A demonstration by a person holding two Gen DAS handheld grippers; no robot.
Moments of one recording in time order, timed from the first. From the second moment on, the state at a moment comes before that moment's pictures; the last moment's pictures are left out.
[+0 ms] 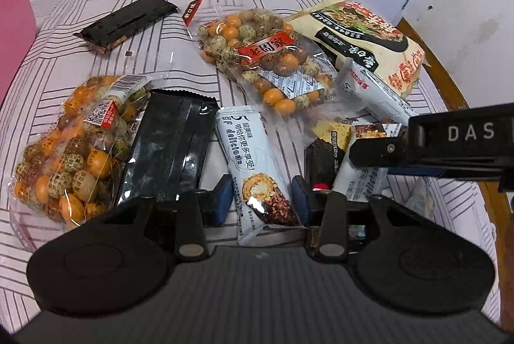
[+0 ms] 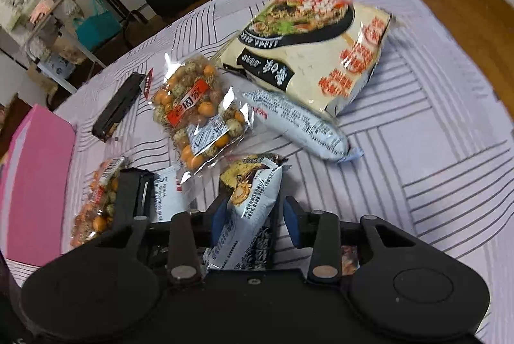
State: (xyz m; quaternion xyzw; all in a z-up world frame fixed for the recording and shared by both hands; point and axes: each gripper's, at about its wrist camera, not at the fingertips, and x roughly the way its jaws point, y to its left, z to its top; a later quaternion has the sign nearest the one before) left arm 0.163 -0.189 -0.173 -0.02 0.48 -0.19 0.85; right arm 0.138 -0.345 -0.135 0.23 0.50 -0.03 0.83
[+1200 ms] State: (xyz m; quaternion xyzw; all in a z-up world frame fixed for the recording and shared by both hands) left arm 0.109 -0.171 -0.147 0.06 0.49 -0.18 0.85; right arm 0.104 -0.306 -0.096 0.14 0.48 0.05 0.86
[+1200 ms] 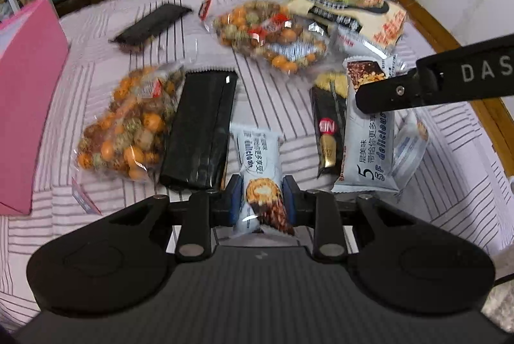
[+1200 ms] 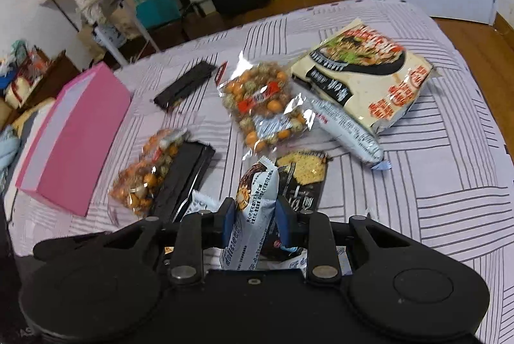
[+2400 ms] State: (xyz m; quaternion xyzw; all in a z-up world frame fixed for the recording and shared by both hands) left arm 0.087 -0.116 -0.117 0.03 0.52 -0.16 0.84; right arm 0.096 -0.278 -0.091 0.14 0.52 0.11 0.83
